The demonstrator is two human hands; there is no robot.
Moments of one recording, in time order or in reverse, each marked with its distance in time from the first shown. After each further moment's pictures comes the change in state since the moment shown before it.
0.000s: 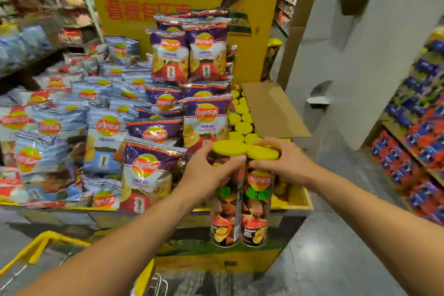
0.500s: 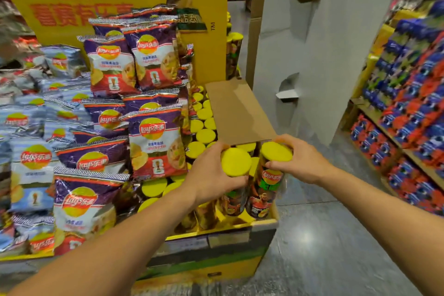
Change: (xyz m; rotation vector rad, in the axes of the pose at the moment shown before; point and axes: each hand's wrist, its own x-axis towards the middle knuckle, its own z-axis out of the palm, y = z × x) left_hand 0.085 0.016 0.118 0.602 -0.189 0.206; right_hand 0.035 0.124 -0.113 -0.176 0.137 0.080
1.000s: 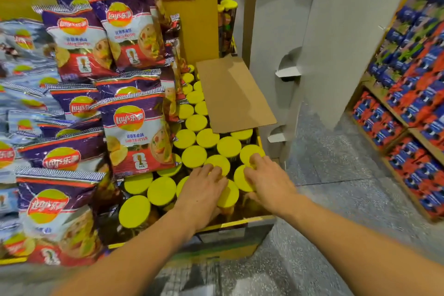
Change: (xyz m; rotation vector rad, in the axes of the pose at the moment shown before) left_hand 0.005 -0.071 0.066 0.980 -0.337 0.284; right_hand 0.008 0.028 0.100 -0.737 -0.133 -0.320
